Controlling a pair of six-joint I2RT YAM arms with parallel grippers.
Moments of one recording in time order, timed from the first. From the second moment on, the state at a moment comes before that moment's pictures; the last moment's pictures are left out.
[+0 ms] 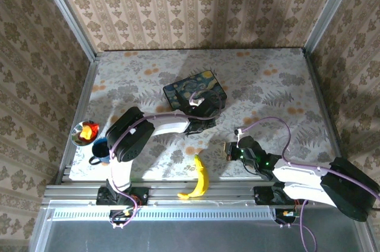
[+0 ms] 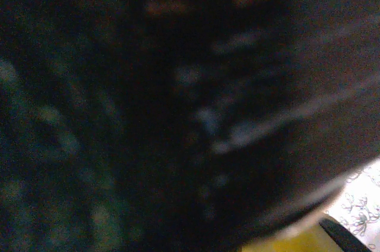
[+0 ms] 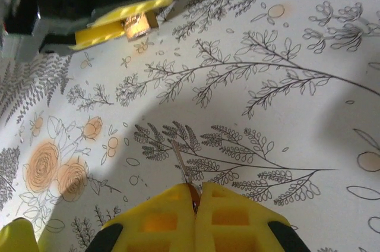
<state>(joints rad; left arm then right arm) -0.95 1.95 1.20 -0.23 -0.16 -1.02 0.79 1.09 0.13 0.33 0.15 0.68</state>
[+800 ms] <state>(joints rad) -0.91 1.92 1.15 -0.16 -0.04 -1.08 0.78 1.44 0.21 0.68 0.17 0.63</state>
